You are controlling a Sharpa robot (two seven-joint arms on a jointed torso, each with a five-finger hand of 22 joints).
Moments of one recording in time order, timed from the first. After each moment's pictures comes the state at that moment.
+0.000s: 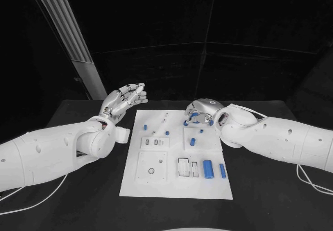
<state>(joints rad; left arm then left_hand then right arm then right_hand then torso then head) 1.29 -0.78 -0.24 1.42 0.05 -0.31 0.68 1.20 0.02 -0.10 0.29 0.46 0.36 0.15 0.52 0.07 0.35 0.26 0.74 0.07 0.20 0.26 0.91 0.06 0.08 0.36 0.29 0.34 0.51 1.24 -0.64 -0.12 1.30 -1.52 -0.36 -0.13 1.61 0.20 -0.27 0.10 0.05 0.83 0.15 0.23 0.06 0.89 0.11 0.31 0.06 1.47 0.04 1.55 1.31 0.01 1.47 0.15 1.57 1.31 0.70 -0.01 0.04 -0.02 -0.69</state>
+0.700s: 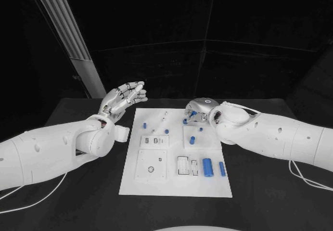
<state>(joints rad) 1.30 -0.78 -0.24 1.42 0.04 -0.30 0.68 1.21 0.03 -0.10 0.29 0.46 0.36 0.15 0.52 0.07 0.35 0.26 0.74 0.07 0.19 0.25 0.91 0.06 0.08 0.36 0.29 0.34 0.51 1.24 -0.59 -0.12 1.24 -1.62 -0.29 -0.22 1.64 0.20 -0.27 0.11 0.05 0.84 0.15 0.22 0.06 0.88 0.10 0.28 0.06 1.47 0.04 1.55 1.31 0.01 1.47 0.15 1.57 1.31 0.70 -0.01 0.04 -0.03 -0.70</state>
